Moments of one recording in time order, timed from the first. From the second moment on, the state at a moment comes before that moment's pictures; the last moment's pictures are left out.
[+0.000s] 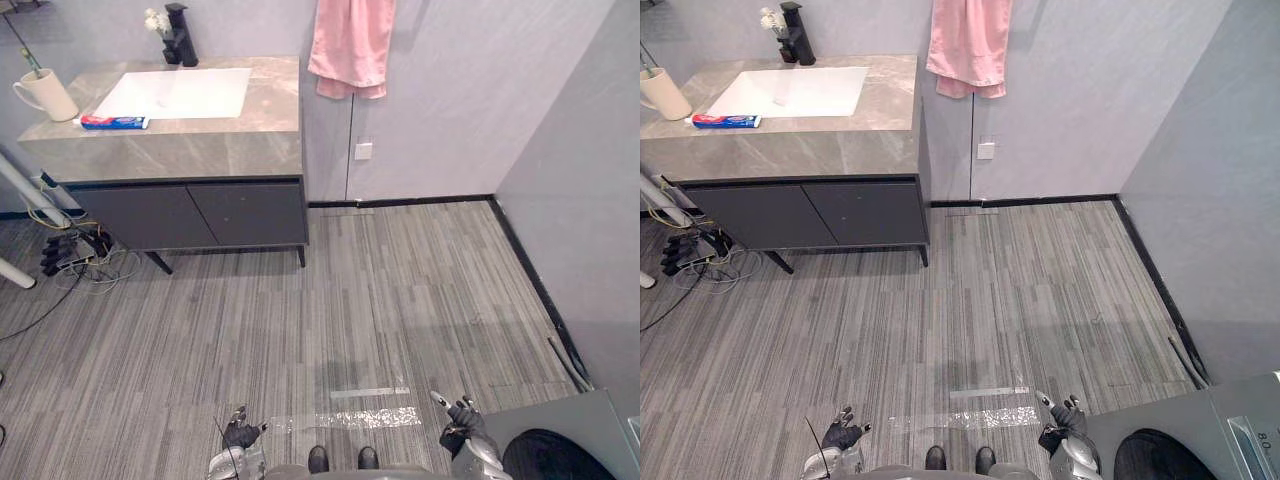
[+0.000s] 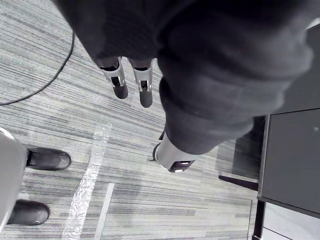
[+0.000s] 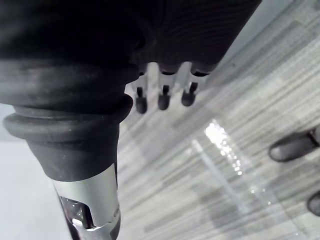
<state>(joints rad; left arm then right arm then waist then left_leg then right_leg) 0.07 0.06 0.04 1.05 -0.30 -0.18 0.12 -0.01 -0.03 -0.25 0.99 0.31 -0.11 -0.15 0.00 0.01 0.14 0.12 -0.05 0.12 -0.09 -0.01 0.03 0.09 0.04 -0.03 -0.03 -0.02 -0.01</state>
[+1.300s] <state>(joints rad) 0.06 0.08 0.04 0.96 -0.32 -0.20 0.14 -0.02 -0.01 -0.25 0.92 0.27 -0.11 -0.18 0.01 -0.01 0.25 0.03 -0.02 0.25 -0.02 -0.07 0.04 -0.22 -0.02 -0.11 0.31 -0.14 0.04</state>
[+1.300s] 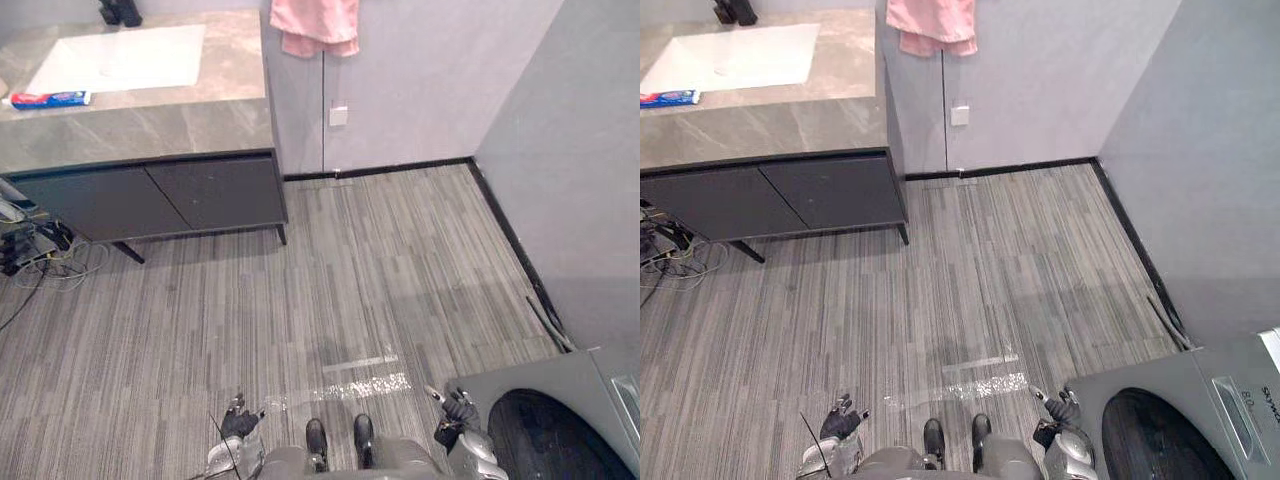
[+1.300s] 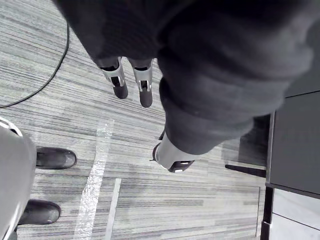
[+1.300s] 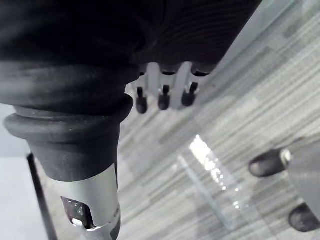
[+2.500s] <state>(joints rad) 0.07 0.05 0.17 0.97 -0.45 -0.20 0.11 -0.03 -0.03 -0.19 0.90 0.28 -0.12 -0.15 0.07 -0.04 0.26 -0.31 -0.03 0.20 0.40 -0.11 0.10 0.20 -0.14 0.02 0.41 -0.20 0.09</state>
